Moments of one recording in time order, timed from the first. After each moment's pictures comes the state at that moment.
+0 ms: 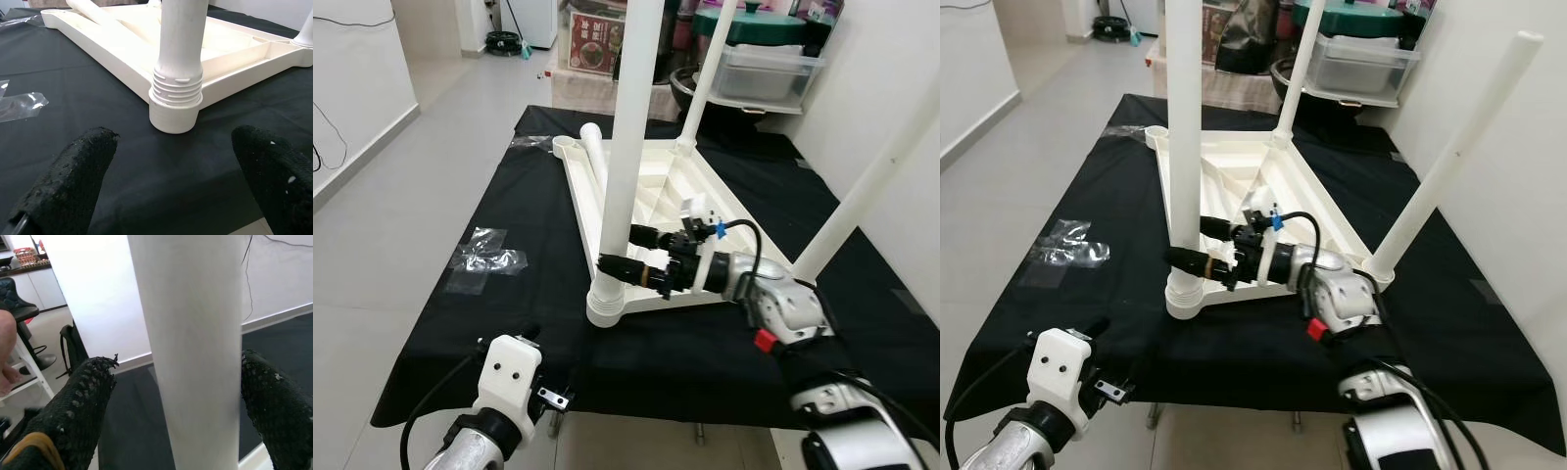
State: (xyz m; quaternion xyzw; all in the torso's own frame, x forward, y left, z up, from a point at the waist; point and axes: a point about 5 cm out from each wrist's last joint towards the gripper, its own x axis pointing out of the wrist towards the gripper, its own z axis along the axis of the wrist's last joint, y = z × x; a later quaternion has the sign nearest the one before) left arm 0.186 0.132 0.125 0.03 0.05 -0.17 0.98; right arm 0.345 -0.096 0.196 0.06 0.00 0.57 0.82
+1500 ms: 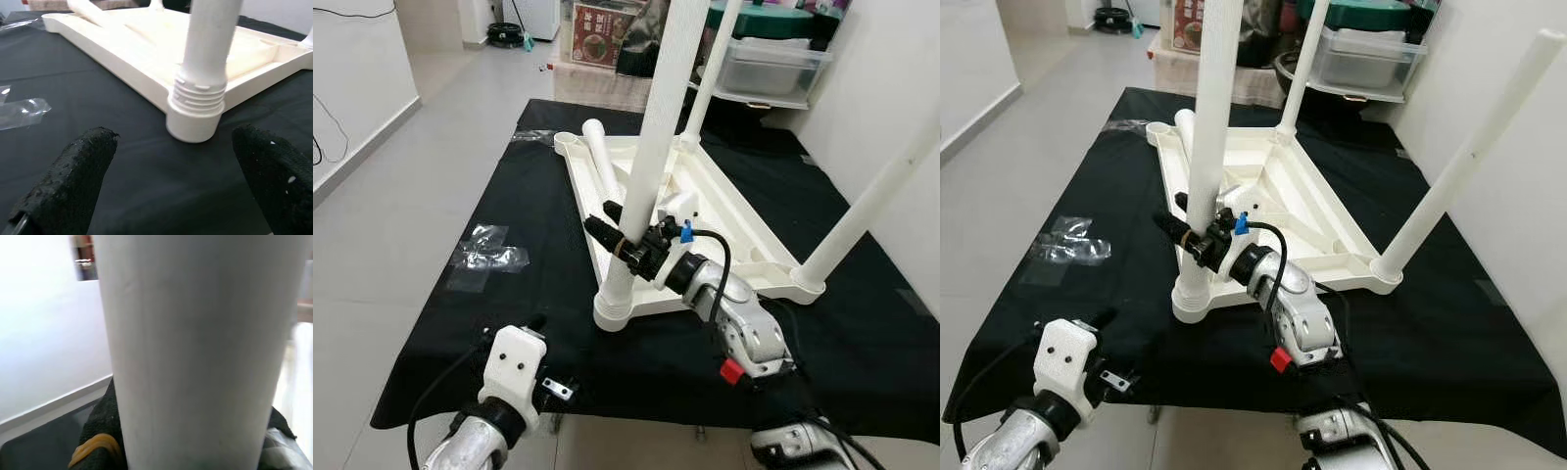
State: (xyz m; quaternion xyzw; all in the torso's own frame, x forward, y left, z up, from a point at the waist) left arm 0.197 0.134 0.127 0.04 0.04 -0.17 0.98; right arm 0.326 -0.076 0.197 0.05 -0.08 0.34 0.93
